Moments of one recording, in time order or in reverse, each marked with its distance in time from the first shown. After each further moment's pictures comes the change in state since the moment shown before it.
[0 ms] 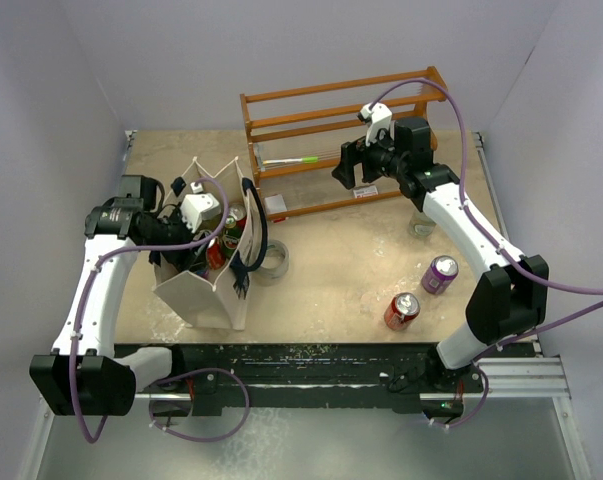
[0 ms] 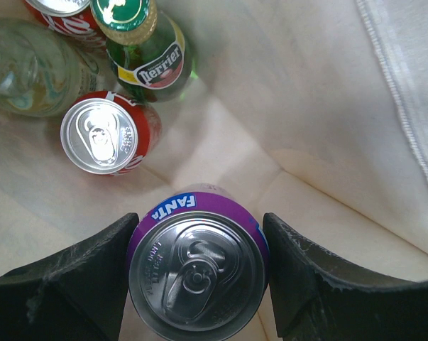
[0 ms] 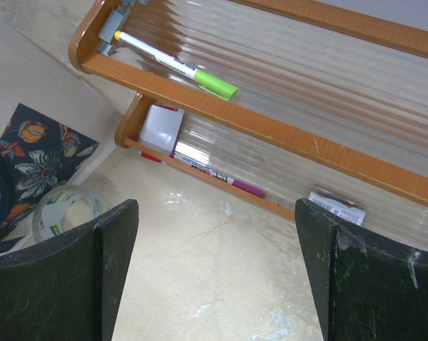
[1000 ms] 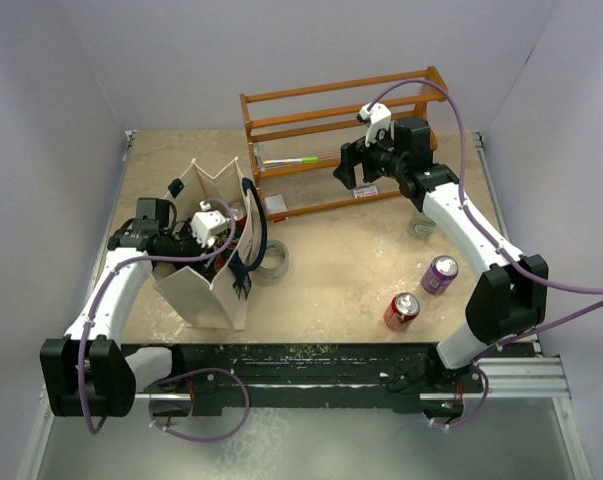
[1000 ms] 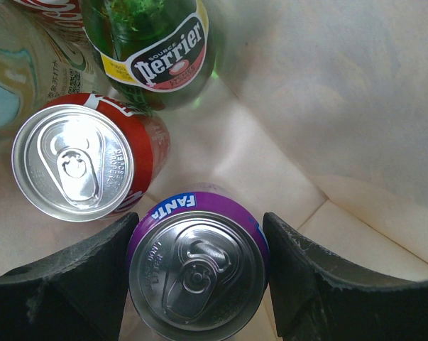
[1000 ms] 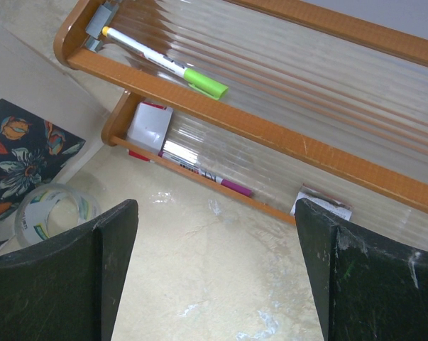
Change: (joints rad) left arm 0.000 -0.006 -0.328 0.360 -0.011 -0.006; right arm 0.000 0.002 0.000 0.000 0.020 -0.038
